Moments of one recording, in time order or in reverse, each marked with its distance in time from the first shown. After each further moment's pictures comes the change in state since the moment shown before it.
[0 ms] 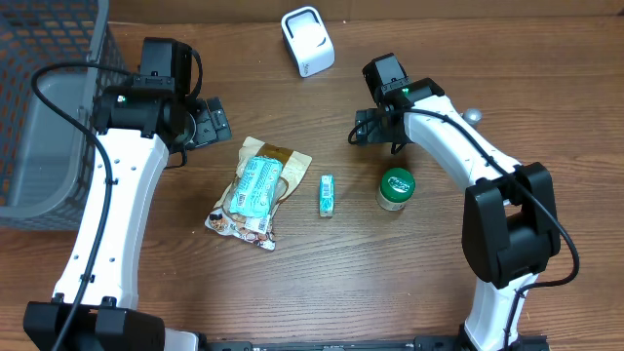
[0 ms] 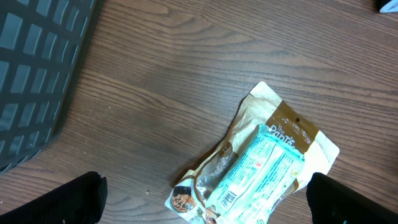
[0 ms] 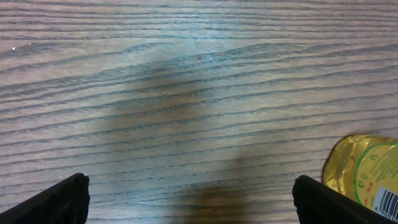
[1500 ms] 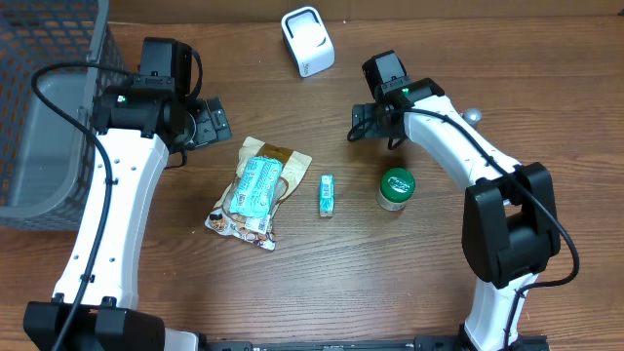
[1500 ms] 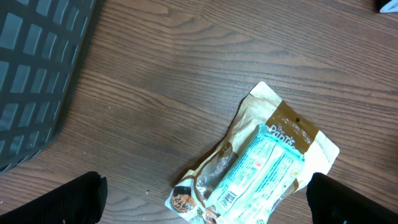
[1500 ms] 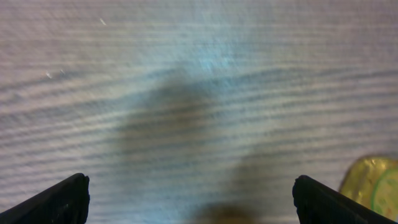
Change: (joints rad) left arm 0.000 0.000 0.000 0.000 0.000 0.000; right arm 0.000 0.000 0.000 0.077 -0.027 0.000
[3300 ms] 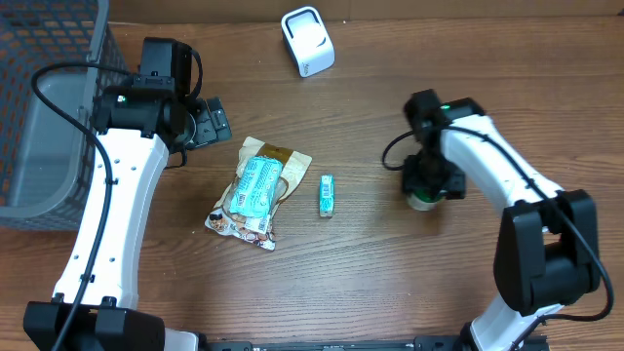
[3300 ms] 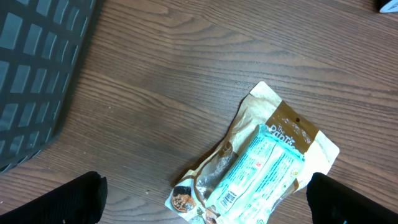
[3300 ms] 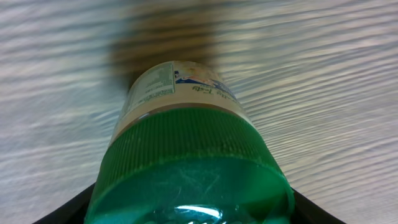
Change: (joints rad) left arm 0.000 0.000 0.000 0.000 0.000 0.000; right arm -0.134 -0.179 -0.237 -0.423 -0.063 0.078
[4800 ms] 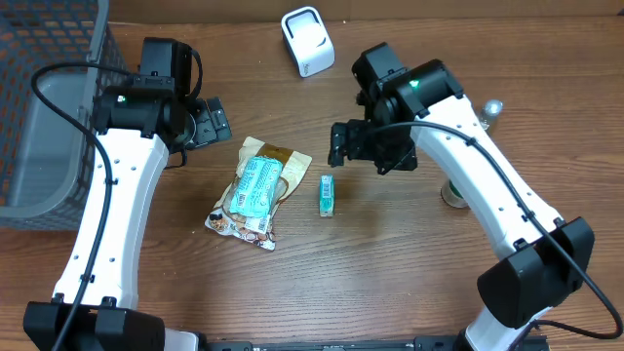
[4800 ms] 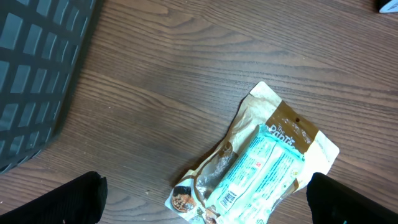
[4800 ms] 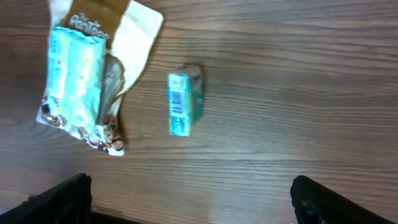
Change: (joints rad) left arm 0.000 0.000 0.000 0.000 0.000 0.000; right arm 0.255 -0.010 0.454 -0.183 -0.318 0.064
